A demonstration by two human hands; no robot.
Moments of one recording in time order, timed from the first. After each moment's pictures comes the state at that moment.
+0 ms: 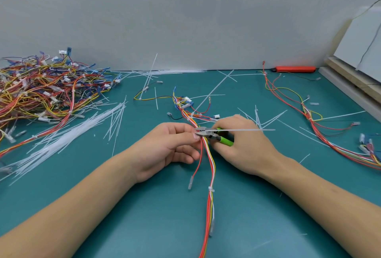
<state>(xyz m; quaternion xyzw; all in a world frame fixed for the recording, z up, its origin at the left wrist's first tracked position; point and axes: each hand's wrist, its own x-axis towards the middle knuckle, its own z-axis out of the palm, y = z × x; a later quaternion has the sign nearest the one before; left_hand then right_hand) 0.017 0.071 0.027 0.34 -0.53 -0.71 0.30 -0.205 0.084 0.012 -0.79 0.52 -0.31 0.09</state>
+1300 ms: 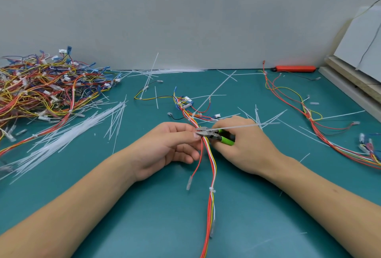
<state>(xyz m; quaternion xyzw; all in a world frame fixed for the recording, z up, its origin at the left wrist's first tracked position) 0.019 0.071 0.028 0.34 -0.54 -0.72 0.29 -0.205 0.086 0.014 -0.80 0.50 -0.32 0.09</state>
